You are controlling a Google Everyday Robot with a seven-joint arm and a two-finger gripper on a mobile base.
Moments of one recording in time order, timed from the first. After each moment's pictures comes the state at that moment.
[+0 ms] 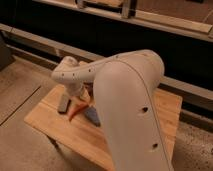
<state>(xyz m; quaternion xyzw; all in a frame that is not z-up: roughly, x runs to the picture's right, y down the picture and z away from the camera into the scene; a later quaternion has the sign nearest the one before) -0.147 0.058 0.828 -0.14 0.23 0.74 0.62</state>
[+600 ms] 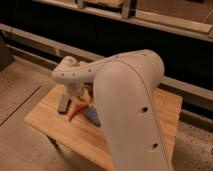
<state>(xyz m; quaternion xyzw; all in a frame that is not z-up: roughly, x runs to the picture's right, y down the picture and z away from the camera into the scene) -0.140 0.046 0.824 -0.14 0.23 0.74 0.62</state>
